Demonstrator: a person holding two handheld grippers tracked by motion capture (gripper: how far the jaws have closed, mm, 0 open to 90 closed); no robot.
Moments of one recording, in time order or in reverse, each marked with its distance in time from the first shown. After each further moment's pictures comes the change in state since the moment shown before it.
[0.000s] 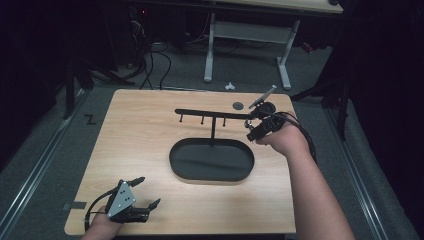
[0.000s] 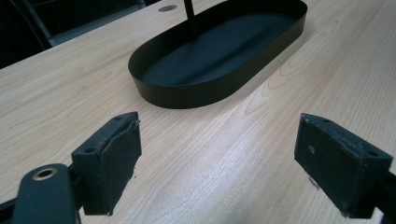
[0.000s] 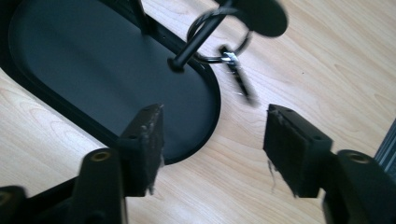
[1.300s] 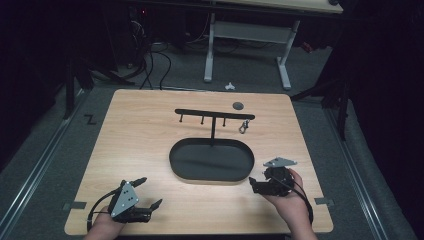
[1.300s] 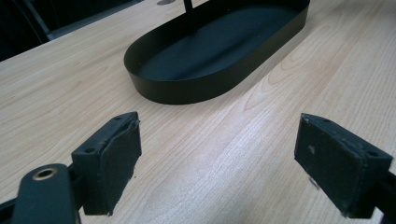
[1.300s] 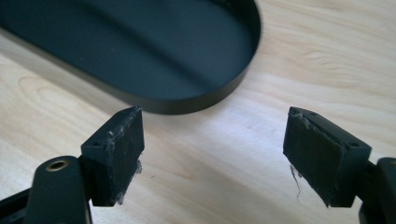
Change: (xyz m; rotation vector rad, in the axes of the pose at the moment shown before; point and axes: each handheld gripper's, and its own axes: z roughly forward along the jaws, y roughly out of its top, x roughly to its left) left arm -0.003 -0.002 0.006 0.019 0.006 0.000; right arm 0.039 -0.158 0.082 -0.333 -0.002 0.141
